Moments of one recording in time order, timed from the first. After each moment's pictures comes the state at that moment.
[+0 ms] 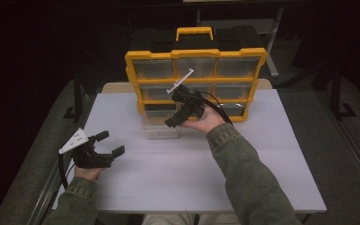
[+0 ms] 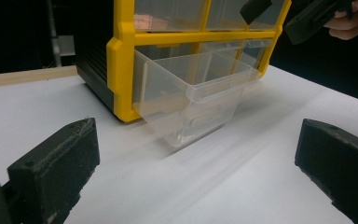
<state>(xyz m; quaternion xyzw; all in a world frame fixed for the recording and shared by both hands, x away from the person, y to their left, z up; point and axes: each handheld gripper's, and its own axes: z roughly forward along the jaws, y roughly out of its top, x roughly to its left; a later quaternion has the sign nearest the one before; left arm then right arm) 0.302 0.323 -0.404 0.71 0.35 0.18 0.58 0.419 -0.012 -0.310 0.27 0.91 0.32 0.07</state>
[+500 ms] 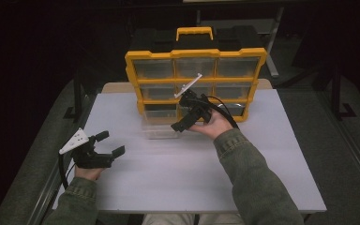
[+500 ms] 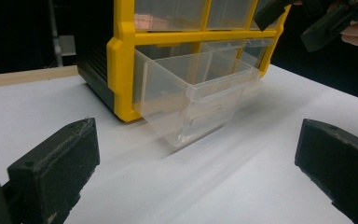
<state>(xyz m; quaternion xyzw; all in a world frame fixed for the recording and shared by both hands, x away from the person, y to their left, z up) 0.302 0.322 -0.404 0.71 0.36 0.18 0.58 0.407 -0.033 -0.317 0.28 0.90 0.32 0.07</state>
